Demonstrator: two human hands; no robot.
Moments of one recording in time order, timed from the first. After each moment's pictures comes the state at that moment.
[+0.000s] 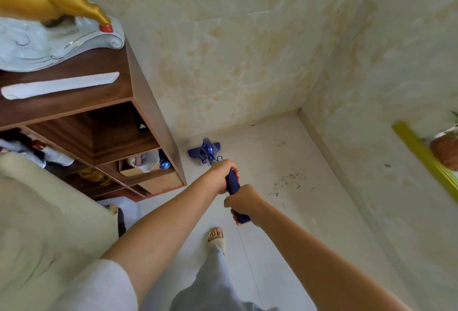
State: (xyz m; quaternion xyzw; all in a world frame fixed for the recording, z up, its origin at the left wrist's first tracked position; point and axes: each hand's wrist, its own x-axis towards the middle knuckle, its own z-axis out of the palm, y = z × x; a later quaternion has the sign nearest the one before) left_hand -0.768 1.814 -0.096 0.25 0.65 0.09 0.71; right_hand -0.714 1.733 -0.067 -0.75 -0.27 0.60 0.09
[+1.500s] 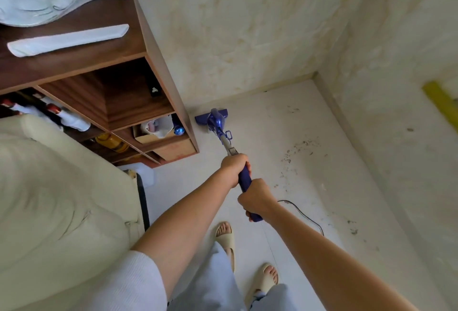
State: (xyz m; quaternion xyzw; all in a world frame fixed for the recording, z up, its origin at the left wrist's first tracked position) left_hand -0.810 1.756 -0.140 0.26 0.68 0.11 0.67; right_hand -0.766 1.678 -0.108 -0.78 -0.27 0.56 0.05
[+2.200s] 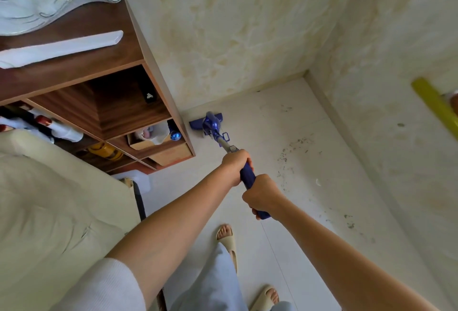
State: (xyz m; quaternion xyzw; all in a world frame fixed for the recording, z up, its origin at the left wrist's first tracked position) left_hand -0.816 1.780 -0.133 0.26 0.67 0.07 0.69; right_hand -0.769 1.700 -0.088 -0.79 -0.30 0.53 0.01
